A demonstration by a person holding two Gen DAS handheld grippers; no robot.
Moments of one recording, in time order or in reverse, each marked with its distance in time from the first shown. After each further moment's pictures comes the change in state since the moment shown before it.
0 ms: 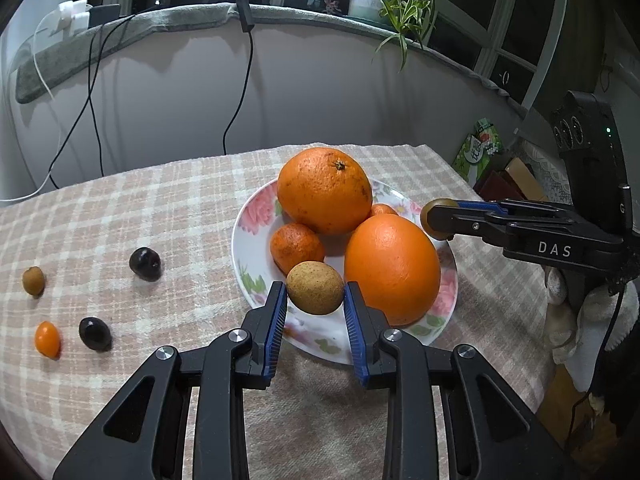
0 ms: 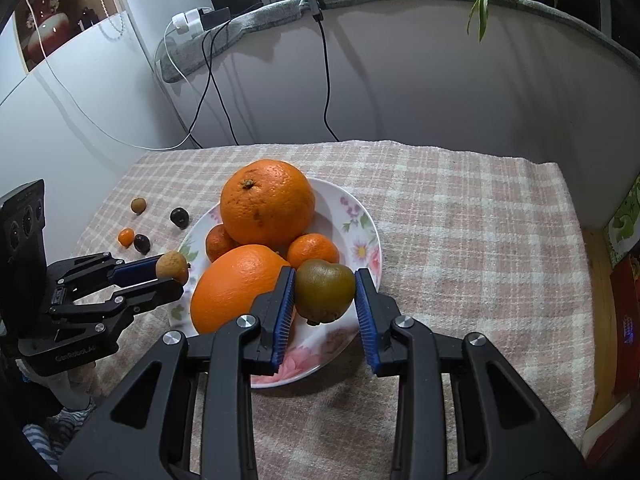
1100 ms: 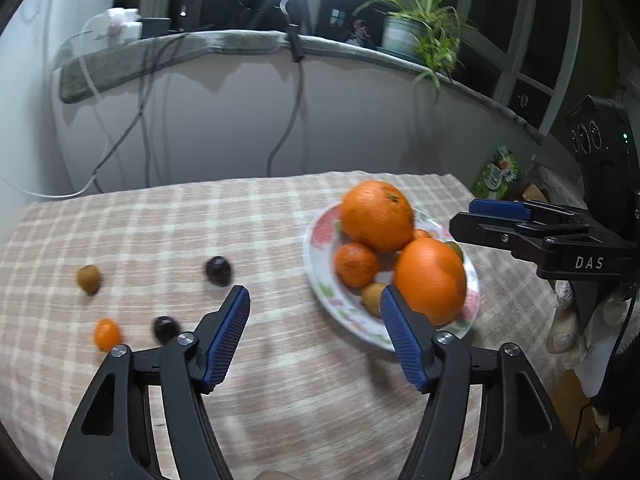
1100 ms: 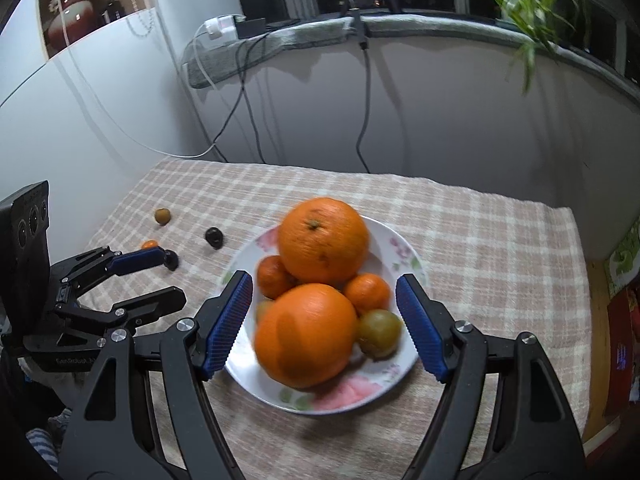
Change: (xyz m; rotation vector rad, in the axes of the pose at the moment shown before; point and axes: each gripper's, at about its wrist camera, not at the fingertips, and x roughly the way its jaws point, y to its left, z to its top) left arm -0.045 0.041 -0.003 -0.056 -0.081 0.078; right arm -0.009 0.049 0.024 -0.090 -0.045 0.018
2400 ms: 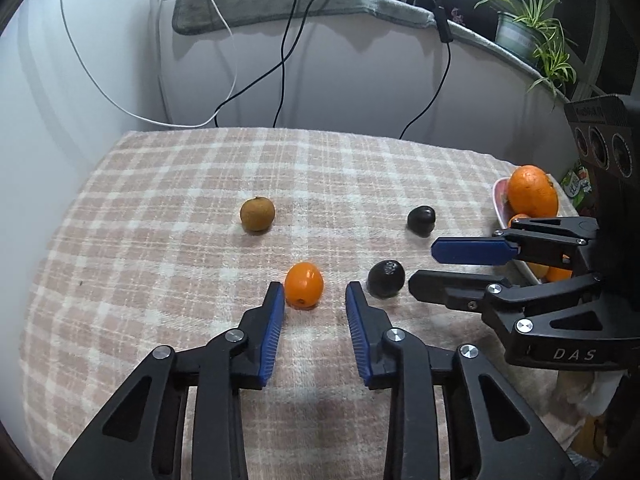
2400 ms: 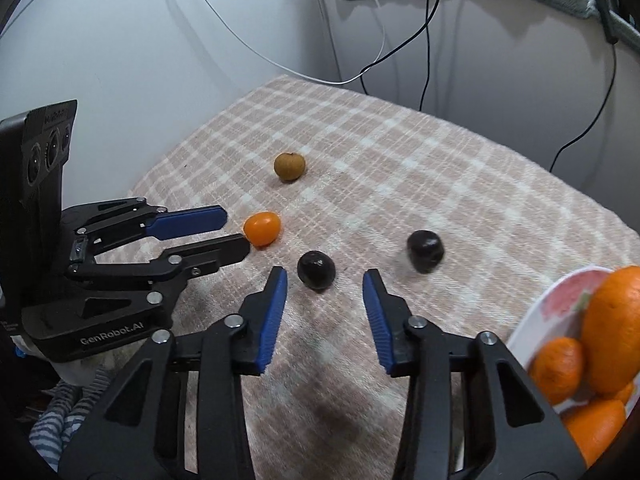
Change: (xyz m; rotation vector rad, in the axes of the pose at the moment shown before) left arm -0.007 0.124 -0.037 -0.135 0.103 0.217; right arm 0.131 0.159 0.008 -0.239 0.204 0.269
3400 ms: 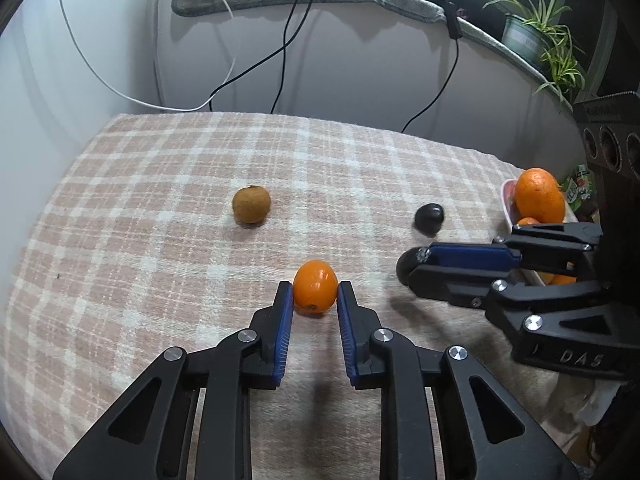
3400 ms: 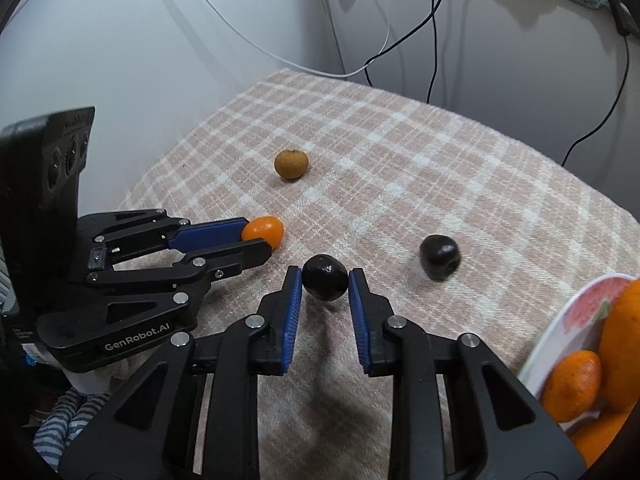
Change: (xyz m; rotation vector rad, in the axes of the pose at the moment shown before) left arm 0.013 0.005 -0.001 -0.037 0.015 -0.039; right arm 0.011 -0.001 0.007 0.012 0.011 0.014
